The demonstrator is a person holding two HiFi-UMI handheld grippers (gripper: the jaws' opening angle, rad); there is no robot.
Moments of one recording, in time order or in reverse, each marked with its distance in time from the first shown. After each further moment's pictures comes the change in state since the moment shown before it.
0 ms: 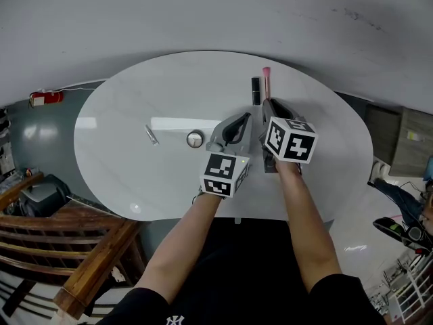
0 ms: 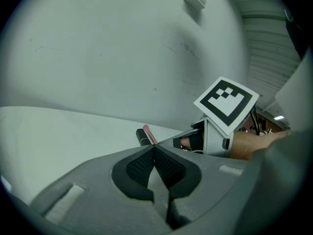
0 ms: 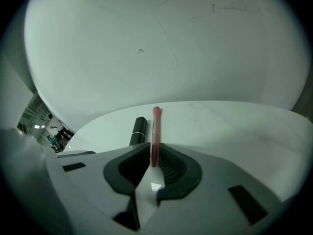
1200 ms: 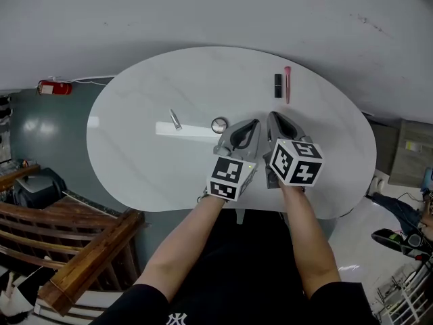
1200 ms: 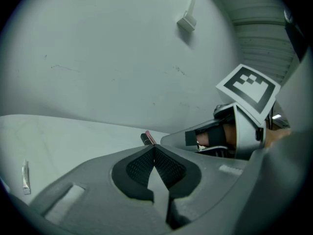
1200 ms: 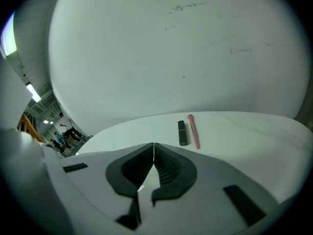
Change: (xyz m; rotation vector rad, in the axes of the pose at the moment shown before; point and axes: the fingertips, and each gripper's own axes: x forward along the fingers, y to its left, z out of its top) left arm -0.082 0.001 0.004 0.026 -0.083 -0.012; right arm -0.074 0.094 -0.017 -0.087 -0.137 0.090
